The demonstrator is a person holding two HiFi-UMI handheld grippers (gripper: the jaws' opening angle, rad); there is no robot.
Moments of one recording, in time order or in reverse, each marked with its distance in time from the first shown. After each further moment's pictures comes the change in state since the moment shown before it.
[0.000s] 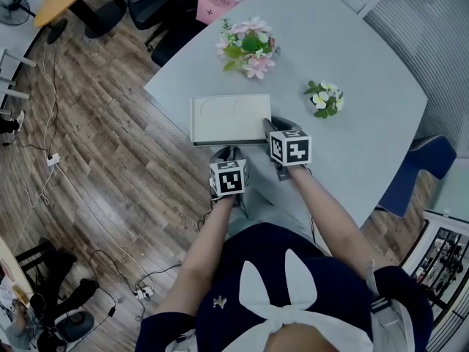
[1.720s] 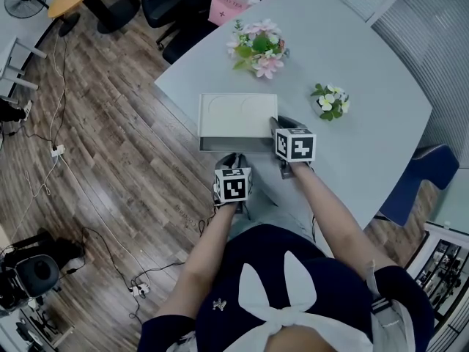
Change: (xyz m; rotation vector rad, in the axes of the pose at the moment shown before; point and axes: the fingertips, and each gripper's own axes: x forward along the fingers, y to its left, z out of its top) left arm -0.019 -0.007 -0.027 -0.005 0.006 -0.005; right arm -0.001 -0.002 0.004 -0.003 -0.011 -0.015
